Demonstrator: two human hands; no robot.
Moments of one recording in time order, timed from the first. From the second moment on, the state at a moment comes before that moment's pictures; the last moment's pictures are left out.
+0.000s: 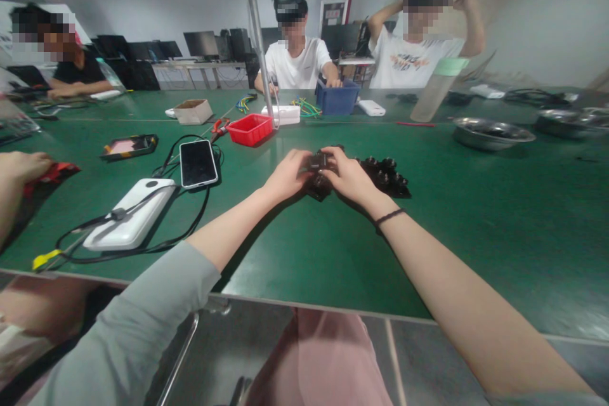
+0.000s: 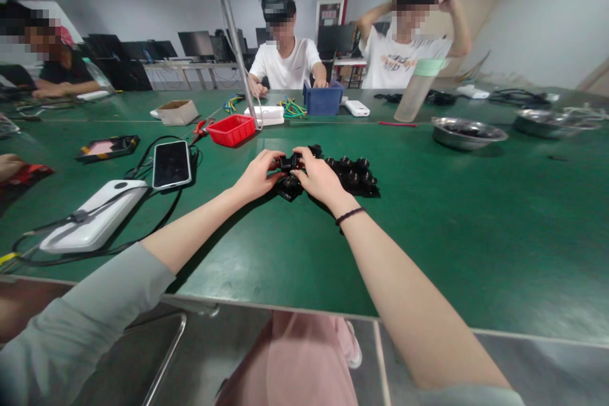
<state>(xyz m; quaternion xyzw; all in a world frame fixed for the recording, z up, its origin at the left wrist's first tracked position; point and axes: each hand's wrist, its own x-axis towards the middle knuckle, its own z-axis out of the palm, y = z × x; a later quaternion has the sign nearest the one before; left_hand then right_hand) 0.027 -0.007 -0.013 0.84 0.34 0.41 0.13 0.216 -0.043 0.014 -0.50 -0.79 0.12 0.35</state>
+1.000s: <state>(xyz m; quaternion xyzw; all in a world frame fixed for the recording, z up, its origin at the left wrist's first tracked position) 0.025 -0.007 -0.011 0.85 0.35 0.39 0.11 0.215 -0.046 0.016 -0.49 -0.79 0.11 0.33</state>
